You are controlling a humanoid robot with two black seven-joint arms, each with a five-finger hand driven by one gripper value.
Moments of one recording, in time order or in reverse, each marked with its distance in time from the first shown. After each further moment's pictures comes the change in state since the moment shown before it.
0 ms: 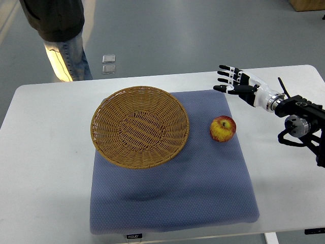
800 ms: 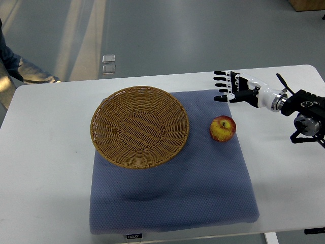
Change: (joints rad) left arm 0.000 0.000 0.000 -0.001 0.000 0.000 -0.001; right arm 0.013 -0.074 0.000 0.043 -0.270 0.126 0.025
